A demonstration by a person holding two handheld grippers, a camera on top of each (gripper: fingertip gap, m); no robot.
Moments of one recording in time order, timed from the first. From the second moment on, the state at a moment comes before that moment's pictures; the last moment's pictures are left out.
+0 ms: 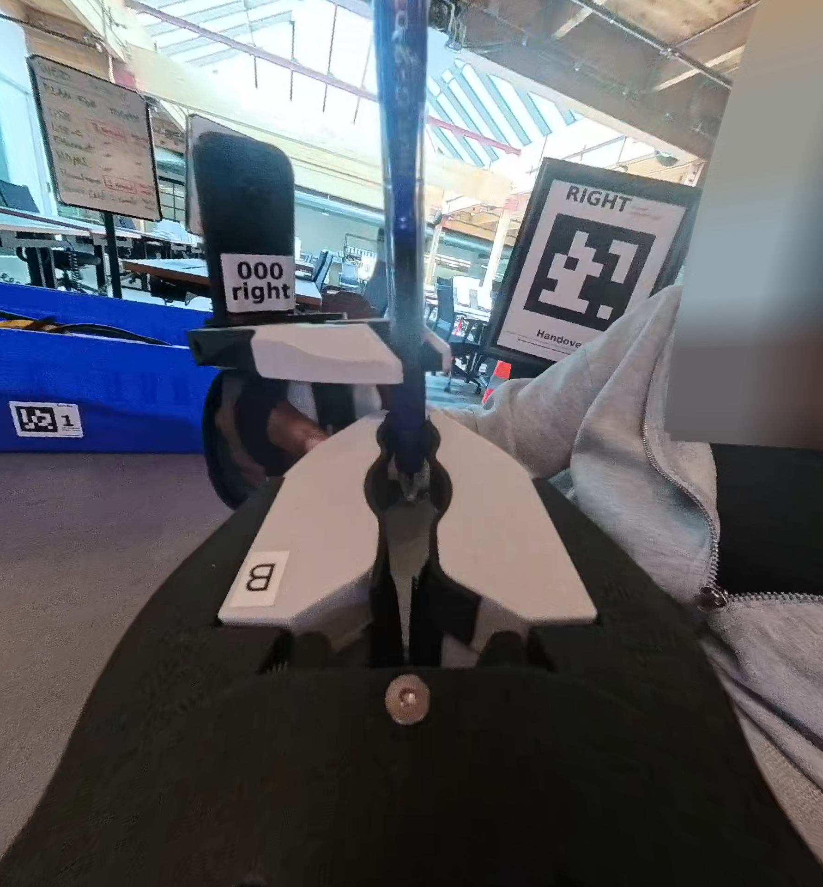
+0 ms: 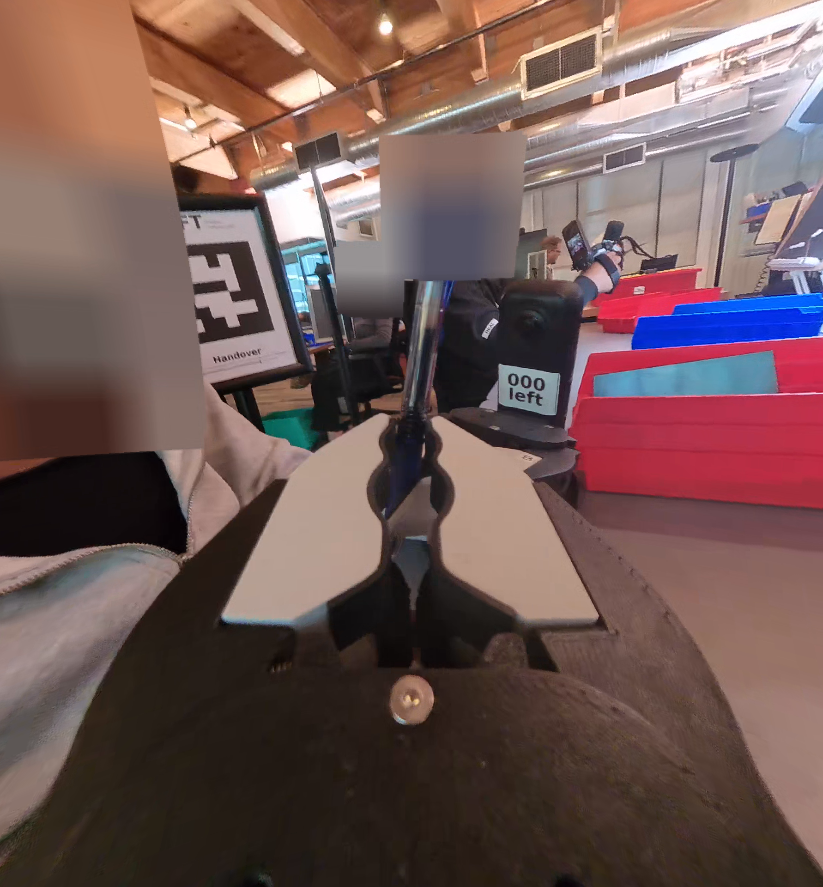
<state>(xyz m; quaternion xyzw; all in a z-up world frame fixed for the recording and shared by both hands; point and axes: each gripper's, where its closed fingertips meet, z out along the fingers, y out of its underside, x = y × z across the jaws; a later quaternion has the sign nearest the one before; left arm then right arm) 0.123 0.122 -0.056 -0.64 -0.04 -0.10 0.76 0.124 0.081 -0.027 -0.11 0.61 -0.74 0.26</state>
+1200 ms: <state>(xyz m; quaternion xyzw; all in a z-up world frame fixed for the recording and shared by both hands) 0.075 0.112 -0.060 -0.64 -0.13 0.09 0.75 0.083 0.081 -0.013 -0.03 0.57 -0.81 0.12</state>
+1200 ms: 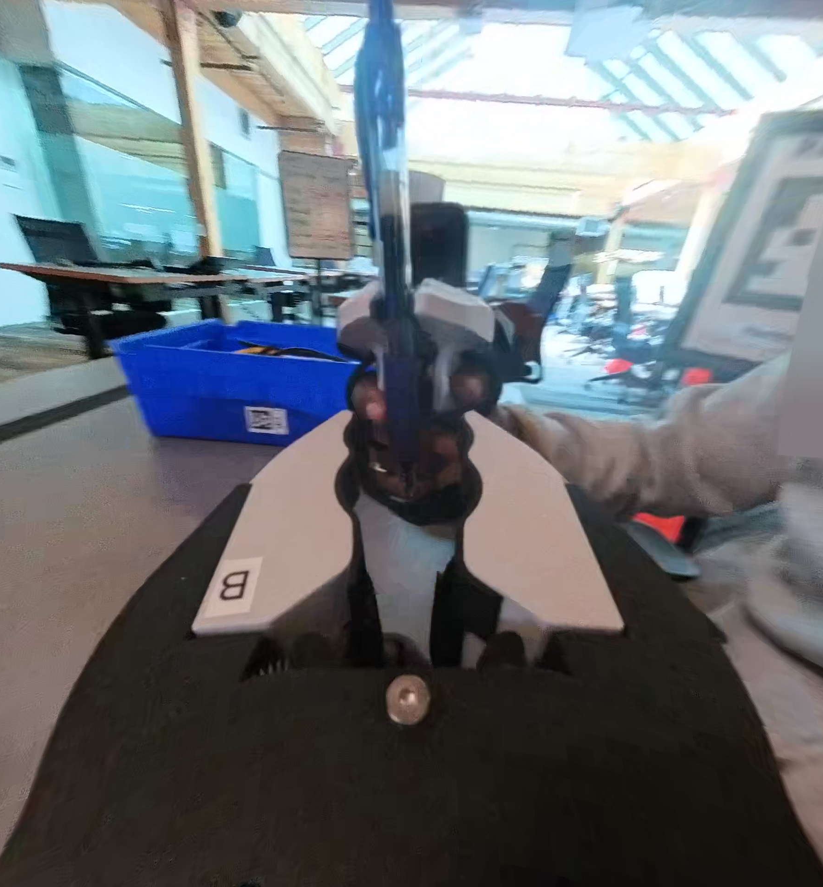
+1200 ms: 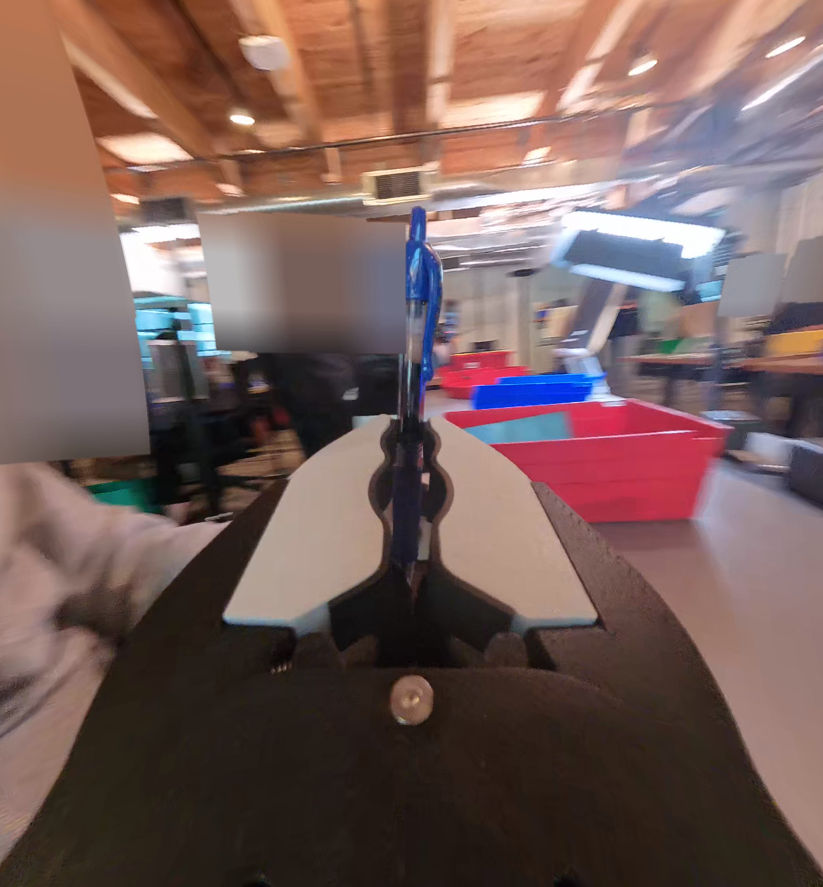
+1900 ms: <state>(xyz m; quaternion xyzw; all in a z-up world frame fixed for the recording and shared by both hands) 0.117 0.122 -0.051 -0.62 -0.06 -0.10 0.78 0.123 0.085 -0.013 -0.11 0.57 -0.77 0.27</state>
